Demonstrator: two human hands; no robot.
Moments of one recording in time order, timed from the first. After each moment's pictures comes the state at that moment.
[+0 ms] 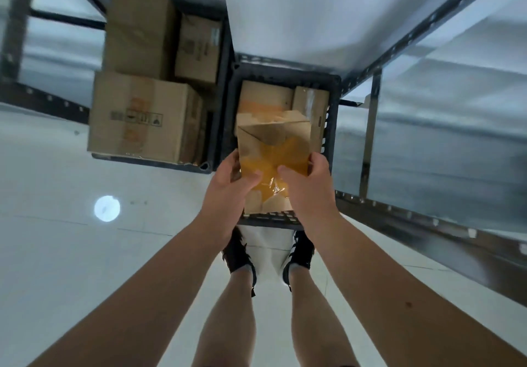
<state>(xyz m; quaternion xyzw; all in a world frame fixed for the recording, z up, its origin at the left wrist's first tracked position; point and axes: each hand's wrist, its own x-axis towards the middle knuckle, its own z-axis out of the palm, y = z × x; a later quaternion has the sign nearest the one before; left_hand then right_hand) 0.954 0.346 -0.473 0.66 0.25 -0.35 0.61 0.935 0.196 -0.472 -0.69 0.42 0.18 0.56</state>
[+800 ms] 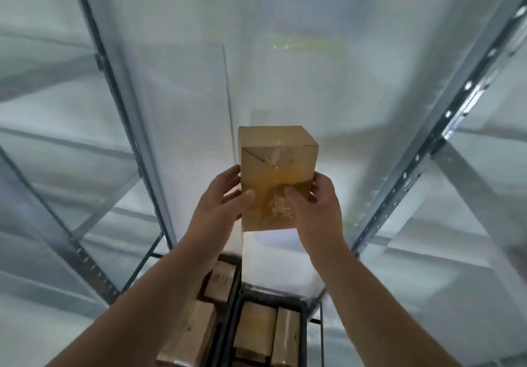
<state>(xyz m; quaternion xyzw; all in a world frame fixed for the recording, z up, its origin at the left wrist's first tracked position) 1.051 0.365 0.054 0.67 -0.07 -0.02 0.73 1.036 0.194 0.061 -0.76 0.12 -0.18 0.62</state>
